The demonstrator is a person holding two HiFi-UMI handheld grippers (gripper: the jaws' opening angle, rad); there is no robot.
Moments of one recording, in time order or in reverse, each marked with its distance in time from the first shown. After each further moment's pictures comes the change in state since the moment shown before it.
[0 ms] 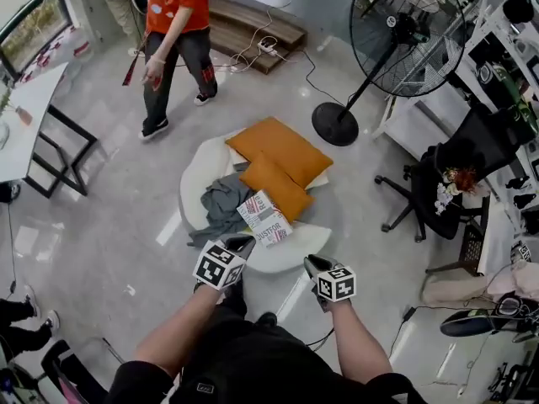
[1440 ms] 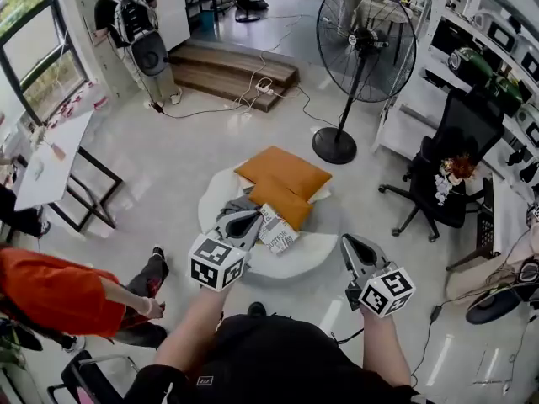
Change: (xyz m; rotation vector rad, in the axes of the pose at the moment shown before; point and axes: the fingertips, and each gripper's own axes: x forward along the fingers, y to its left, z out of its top) left arm -0.144 -0.177 0.136 0.251 -0.397 0.114; right arm -0.323 0.073 0.105 -0.095 -0.720 0.056
